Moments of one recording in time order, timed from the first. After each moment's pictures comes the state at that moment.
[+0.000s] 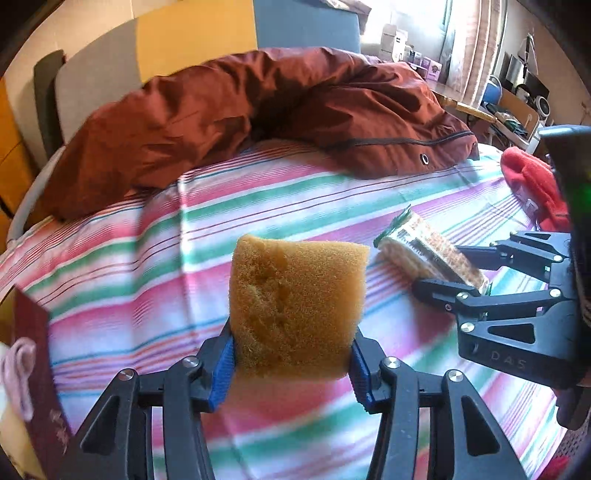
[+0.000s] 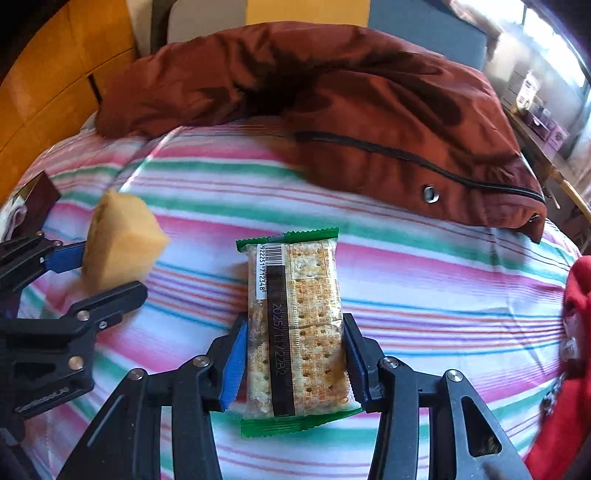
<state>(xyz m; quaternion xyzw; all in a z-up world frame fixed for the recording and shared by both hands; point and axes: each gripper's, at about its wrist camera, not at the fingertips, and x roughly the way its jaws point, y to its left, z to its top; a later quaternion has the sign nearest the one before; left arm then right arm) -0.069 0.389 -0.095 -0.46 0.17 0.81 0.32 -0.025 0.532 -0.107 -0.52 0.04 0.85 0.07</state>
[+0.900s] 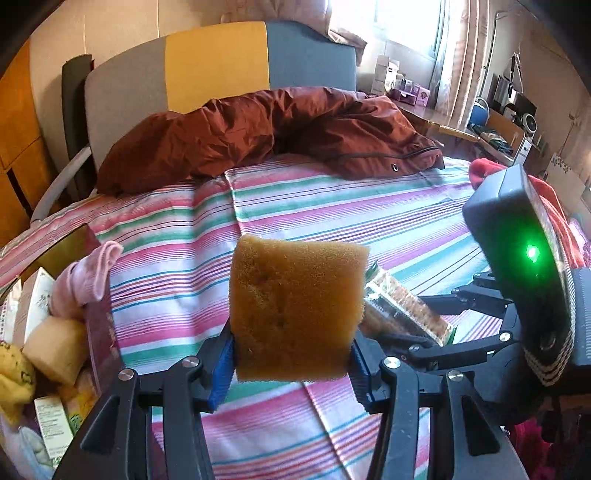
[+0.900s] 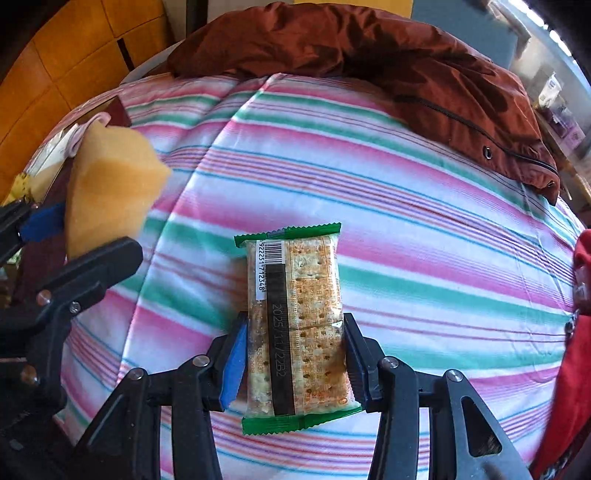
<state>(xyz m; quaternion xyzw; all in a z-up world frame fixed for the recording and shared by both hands) -0.003 0.299 -0.052 -0.42 0.14 0.83 0.33 0.046 0.427 -0.103 -0.57 0.03 0.82 0.04</state>
